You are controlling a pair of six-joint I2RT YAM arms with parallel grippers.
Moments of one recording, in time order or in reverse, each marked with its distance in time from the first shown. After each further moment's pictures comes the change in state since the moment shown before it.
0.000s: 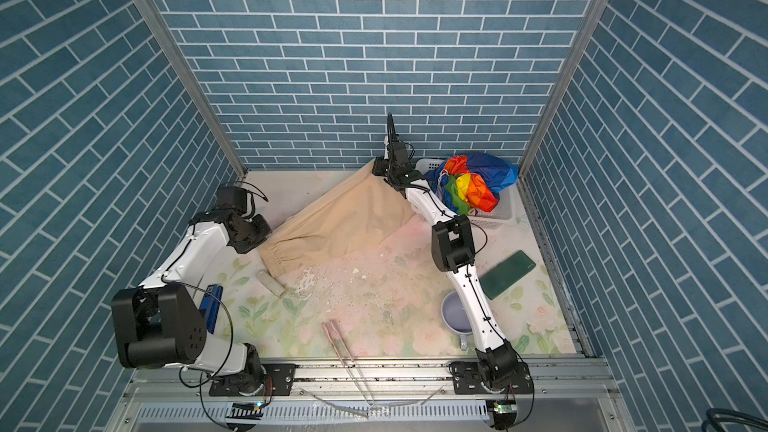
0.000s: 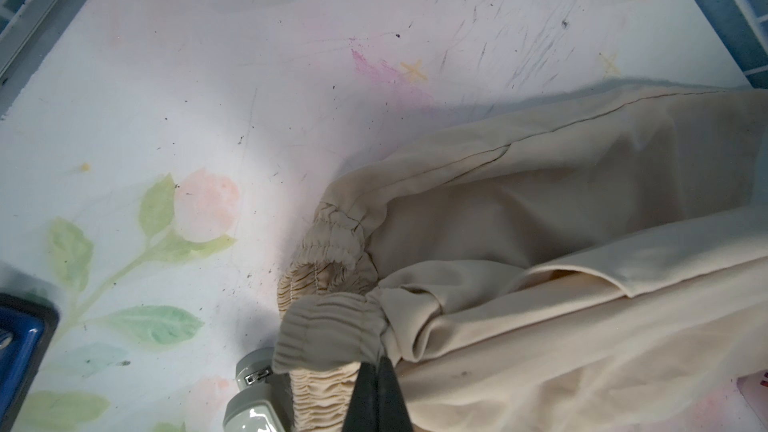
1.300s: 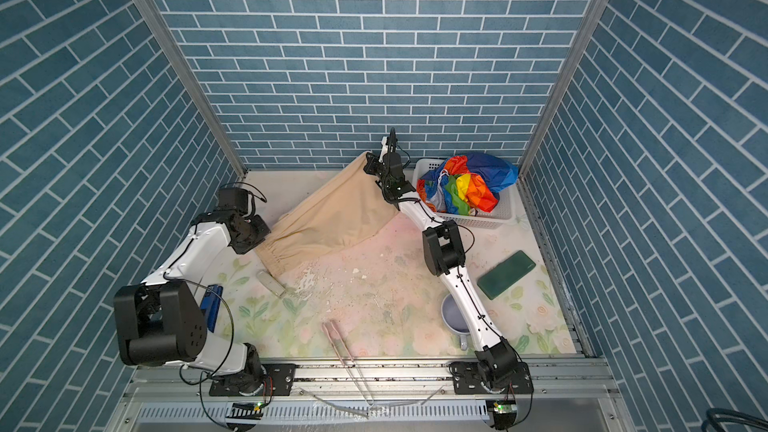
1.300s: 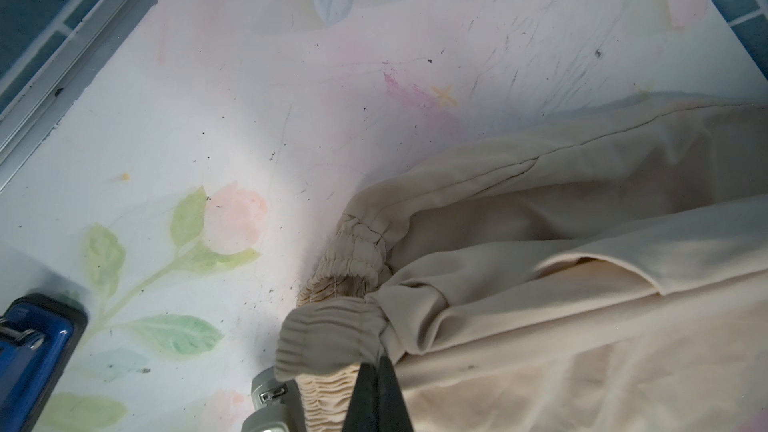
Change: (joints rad) left arm 0.002 0.014 -0.019 0.030 -0.074 -0.032; right arm 0.032 0.183 0.091 0.385 0.006 0.181
